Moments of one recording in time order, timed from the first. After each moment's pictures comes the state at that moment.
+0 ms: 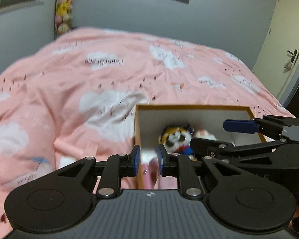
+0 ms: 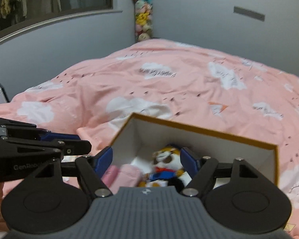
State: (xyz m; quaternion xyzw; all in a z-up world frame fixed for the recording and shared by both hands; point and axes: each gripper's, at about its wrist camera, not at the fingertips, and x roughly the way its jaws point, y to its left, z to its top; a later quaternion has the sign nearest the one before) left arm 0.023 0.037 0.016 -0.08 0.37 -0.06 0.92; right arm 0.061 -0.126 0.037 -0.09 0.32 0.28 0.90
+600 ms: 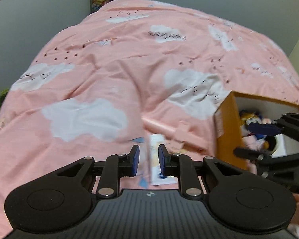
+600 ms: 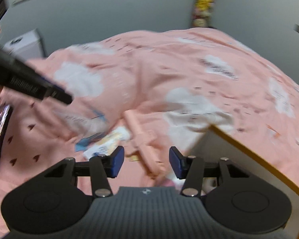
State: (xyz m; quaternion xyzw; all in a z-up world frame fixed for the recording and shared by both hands) left arm 0.016 0.184 0.022 -0.07 0.47 0.04 0.88; right arm 0.053 -0.007 0.020 -0.22 0.34 0.40 0.82
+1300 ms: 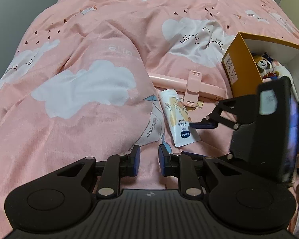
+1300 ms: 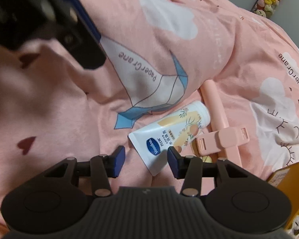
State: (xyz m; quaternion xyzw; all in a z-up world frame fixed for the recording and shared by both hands) left arm 0.019 0.202 -0.022 0.01 0.56 -0.02 0.83; right arm 0.029 0.112 -0.098 -0.37 0.39 0.46 0.71
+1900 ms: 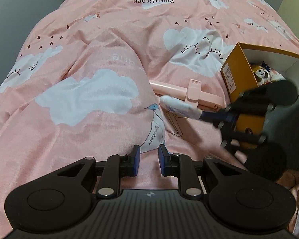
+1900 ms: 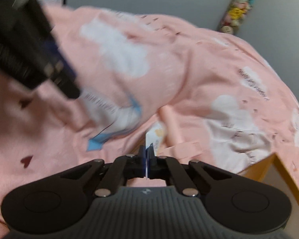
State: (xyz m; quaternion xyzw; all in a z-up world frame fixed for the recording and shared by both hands) left arm 0.017 0.205 -0.012 0.00 0.55 -0.02 0.84; right arm 0.024 0.080 -0.040 -0.32 0.31 0.41 0.79
